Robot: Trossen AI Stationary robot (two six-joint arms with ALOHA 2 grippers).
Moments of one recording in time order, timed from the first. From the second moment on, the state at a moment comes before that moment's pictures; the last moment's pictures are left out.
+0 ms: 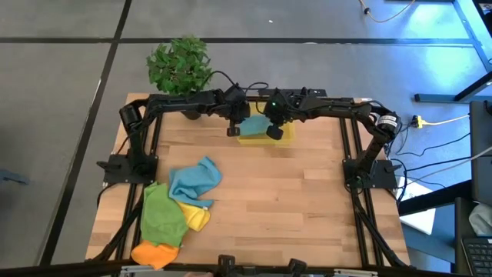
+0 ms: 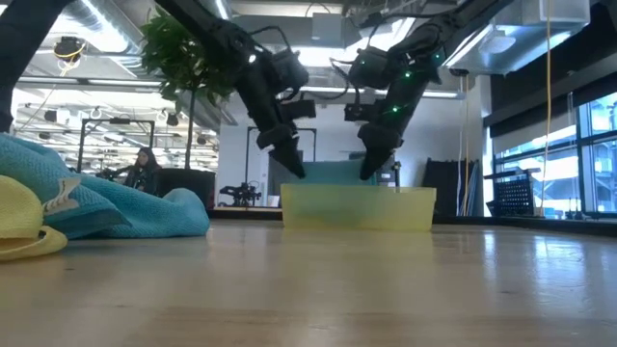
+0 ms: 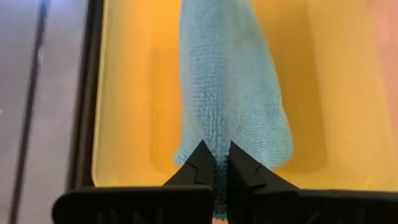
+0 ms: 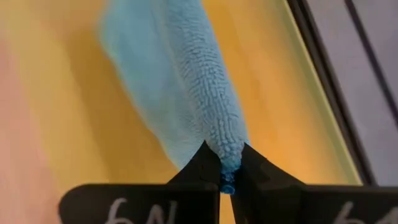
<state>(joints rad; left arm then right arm) 0.51 1.86 1.34 -0.44 0.05 0.53 -0.48 1.75 1.21 -0.49 0.14 -0.22</state>
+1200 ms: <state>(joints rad) 0.53 1.85 1.34 -0.22 -0.15 0.63 -0.57 1.75 1.21 -0.34 0.22 -0.48</state>
